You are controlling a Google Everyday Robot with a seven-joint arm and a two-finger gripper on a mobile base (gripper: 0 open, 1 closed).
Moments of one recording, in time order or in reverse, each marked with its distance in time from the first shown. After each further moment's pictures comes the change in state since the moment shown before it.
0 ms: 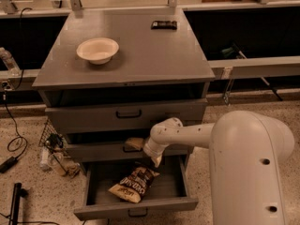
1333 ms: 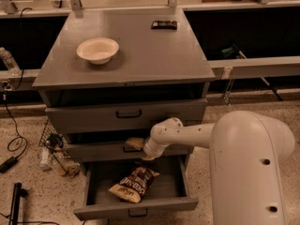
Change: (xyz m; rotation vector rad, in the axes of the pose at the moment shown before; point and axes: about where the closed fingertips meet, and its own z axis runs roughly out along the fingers) arm 0.000 0.000 0.000 0.000 0.000 0.000
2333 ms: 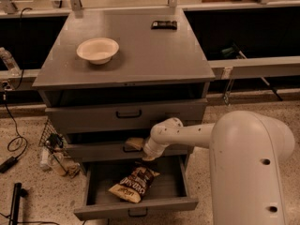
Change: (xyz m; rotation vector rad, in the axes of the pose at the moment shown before) arm 0.000 0.000 0.000 0.000 0.000 0.000
